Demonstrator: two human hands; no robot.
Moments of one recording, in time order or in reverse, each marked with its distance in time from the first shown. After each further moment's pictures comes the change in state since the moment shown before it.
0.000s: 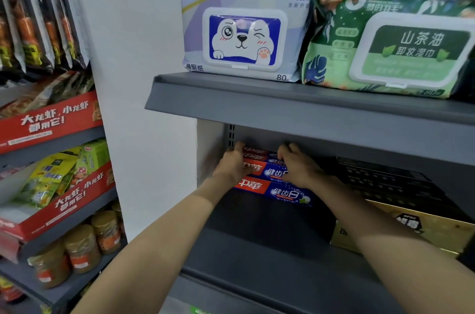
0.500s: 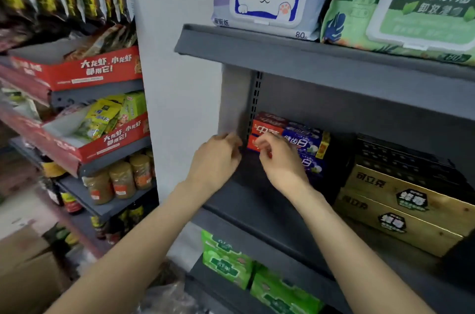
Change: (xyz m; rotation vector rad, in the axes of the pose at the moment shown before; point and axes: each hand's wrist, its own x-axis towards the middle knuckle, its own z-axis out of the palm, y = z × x) left_hand -0.147 -0.004 -0.022 0.263 0.347 0.047; right_hand -0.086 -0.073 0.026 0.484 0.226 -0.191
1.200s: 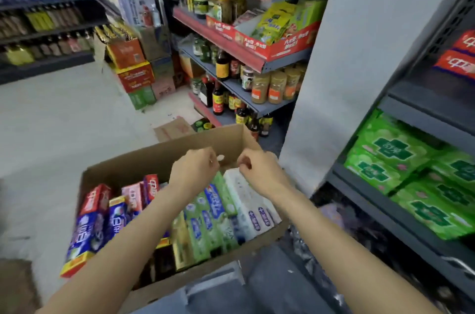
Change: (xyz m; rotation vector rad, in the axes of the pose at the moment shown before) left_hand -0.374 -0.227 -0.169 0.228 -0.274 -0.742; right_hand -0.250 -0.265 0.242 0.088 -0.678 -0.153
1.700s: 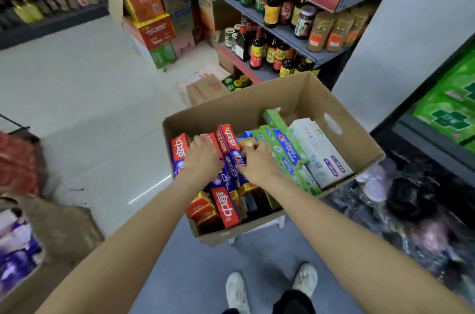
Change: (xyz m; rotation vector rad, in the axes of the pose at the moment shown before) left_hand -0.041 -0.194 0.013 0.324 -0.257 -0.082; right_hand -0.001 -0.113 0.199 -0.113 -0.238 0.204
